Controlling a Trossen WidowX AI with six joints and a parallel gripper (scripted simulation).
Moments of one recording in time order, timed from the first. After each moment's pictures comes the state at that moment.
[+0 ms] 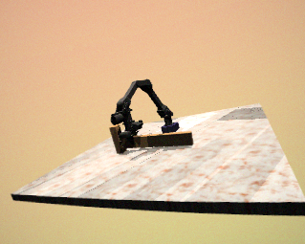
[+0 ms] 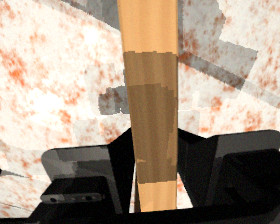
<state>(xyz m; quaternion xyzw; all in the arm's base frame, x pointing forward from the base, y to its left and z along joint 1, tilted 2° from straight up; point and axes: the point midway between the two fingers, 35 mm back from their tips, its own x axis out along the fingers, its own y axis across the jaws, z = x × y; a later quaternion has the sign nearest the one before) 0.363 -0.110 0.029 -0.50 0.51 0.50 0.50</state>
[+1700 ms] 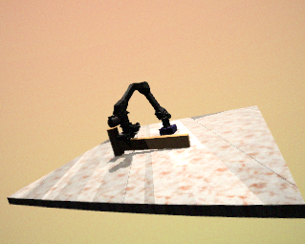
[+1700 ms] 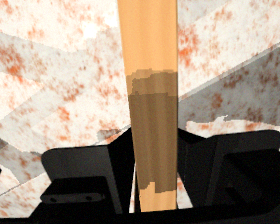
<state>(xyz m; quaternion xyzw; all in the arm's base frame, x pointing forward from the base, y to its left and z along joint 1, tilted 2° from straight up) 0.362 -0.115 0.029 -0.50 0.51 0.50 0.50</state>
